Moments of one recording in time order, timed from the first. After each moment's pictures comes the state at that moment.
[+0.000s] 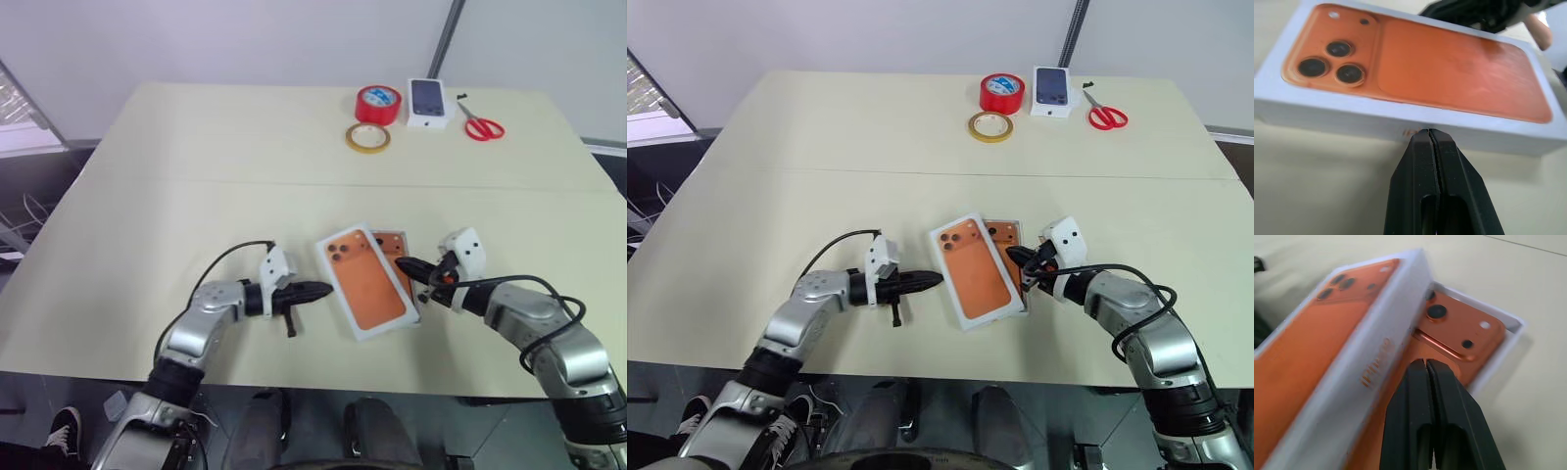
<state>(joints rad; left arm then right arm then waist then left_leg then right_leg) -0.34 0.29 -0.24 0.15 -0.26 0.19 -1.02 -0.11 -0.66 -0.03 -0.27 0.52 0.56 0.58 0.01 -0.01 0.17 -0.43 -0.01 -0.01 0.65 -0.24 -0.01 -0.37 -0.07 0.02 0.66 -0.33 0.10</state>
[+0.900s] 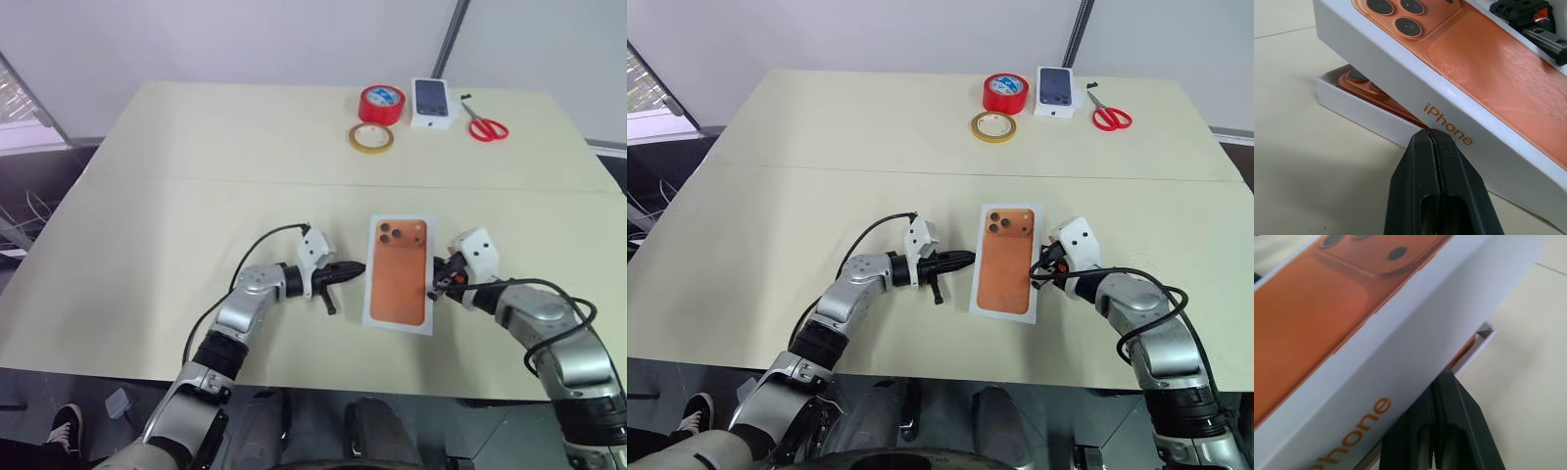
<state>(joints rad) -0.49 0.10 -0.25 0.35 -0.21 0.14 -0.93 -0.10 -0.65 -0.08 -0.23 0.35 0.49 0.58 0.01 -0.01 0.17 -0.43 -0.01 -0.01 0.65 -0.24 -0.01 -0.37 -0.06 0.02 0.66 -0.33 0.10</state>
